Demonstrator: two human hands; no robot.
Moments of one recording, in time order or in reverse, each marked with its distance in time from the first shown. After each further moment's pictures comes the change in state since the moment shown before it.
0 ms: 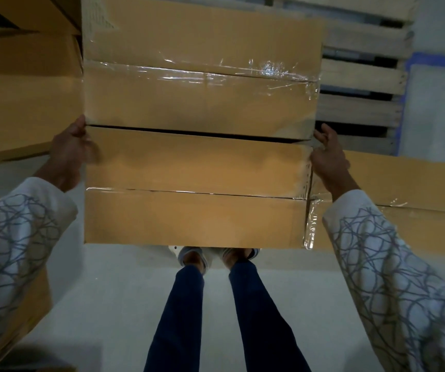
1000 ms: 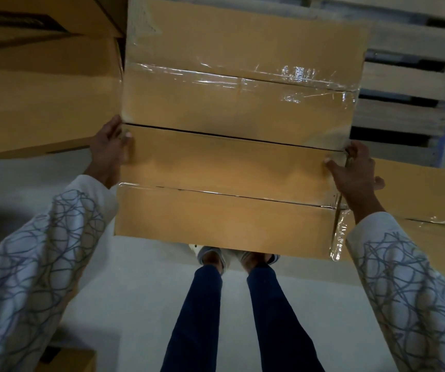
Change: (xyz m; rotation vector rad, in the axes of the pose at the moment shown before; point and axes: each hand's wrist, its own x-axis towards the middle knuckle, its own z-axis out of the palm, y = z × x) left_hand -0.019 0.002 0.009 -0.116 0.115 0.099; right_hand -0.020 0.000 0.018 -0.134 0.127 -0.004
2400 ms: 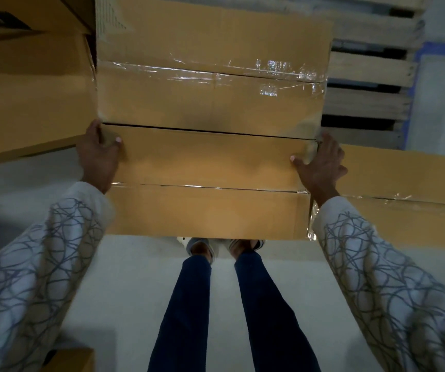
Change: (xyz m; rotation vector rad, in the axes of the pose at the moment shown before) left_hand 0.010 -0.034 0.004 0.403 0.056 0.208; right_hand -0.022 -0.009 0.004 -0.234 0.007 -0.024
